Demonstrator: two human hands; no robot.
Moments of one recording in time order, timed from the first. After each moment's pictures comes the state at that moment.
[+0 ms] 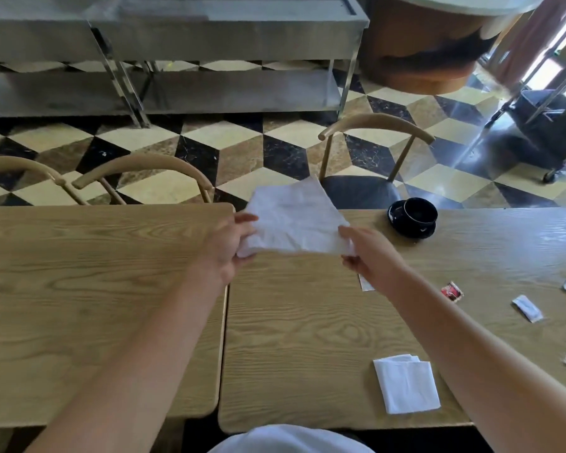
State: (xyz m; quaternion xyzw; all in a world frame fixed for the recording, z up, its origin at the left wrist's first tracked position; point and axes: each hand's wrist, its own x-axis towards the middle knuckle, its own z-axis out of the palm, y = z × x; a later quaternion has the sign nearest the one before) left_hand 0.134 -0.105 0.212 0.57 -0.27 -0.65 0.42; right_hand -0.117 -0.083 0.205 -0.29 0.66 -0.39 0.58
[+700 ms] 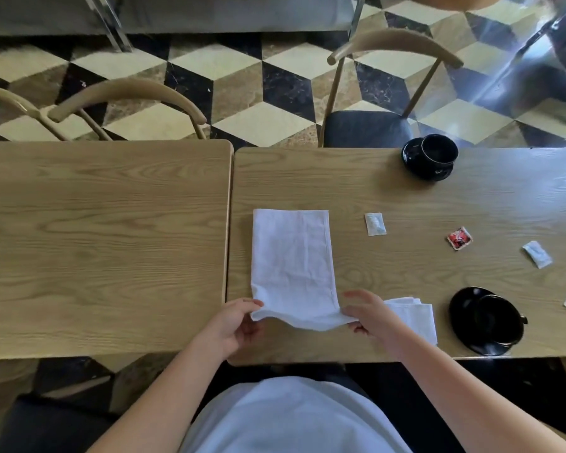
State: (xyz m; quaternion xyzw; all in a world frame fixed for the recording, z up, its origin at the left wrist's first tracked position) left_hand 0.154 0.056 0.058 0.65 -0.06 -0.73 0.21; right_hand -0.126 0.069 0.077 -0.28 0.75 -0.10 0.59
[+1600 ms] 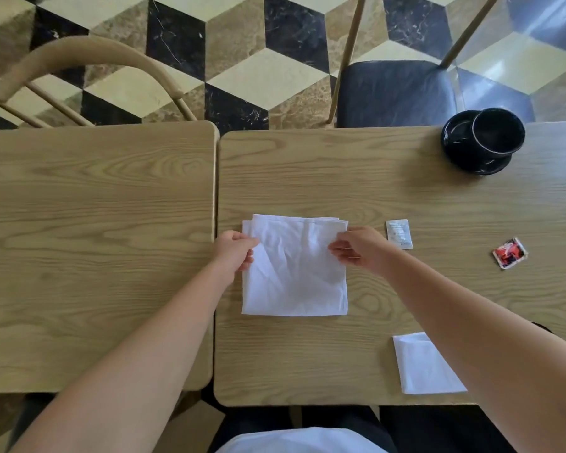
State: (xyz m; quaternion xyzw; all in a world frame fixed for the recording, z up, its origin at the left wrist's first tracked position) left_hand 0.132 -0.145 -0.032 0.77 -0.22 -0.57 0.17; right_hand -0.138 -0.149 -0.021 -0.14 0.71 -0.16 0.67
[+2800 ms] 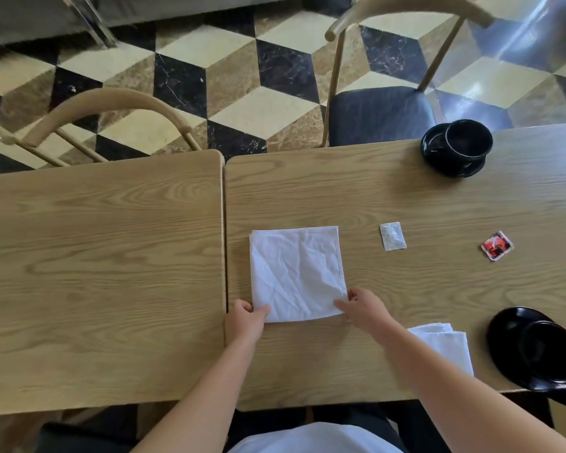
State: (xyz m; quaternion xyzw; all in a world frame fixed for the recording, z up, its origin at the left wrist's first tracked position) left_hand 0.127 -0.019 -0.036 0.84 -0.28 -0.45 0.09; right_hand -0.122 -0.021 -0.013 -0.36 0.76 -0.03 0.54
